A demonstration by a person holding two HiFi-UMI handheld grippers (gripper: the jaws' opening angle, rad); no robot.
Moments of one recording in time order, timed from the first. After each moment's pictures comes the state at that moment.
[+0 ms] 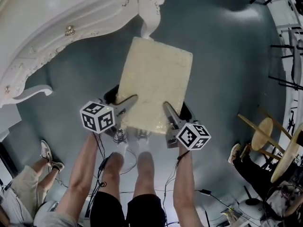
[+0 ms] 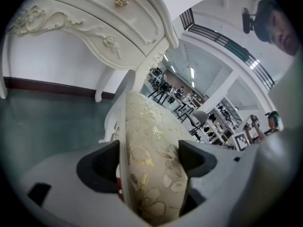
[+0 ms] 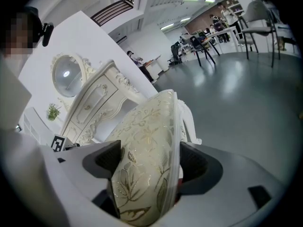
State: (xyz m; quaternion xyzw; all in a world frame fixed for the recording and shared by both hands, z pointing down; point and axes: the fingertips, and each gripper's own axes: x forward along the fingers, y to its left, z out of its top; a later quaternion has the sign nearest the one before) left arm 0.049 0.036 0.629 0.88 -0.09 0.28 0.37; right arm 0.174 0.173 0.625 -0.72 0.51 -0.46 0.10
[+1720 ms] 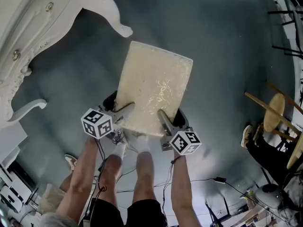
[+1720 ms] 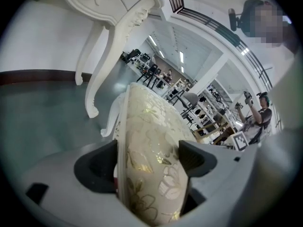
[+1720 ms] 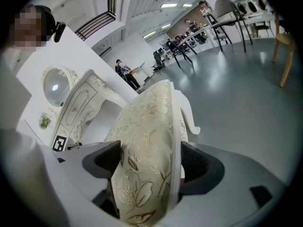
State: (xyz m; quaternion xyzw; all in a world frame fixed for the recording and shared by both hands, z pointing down) left arm 0.092 0.137 0.728 0.88 0.01 0.34 0.33; right arm 0.182 0.294 0.728 -0.75 0.44 -0.47 0.16
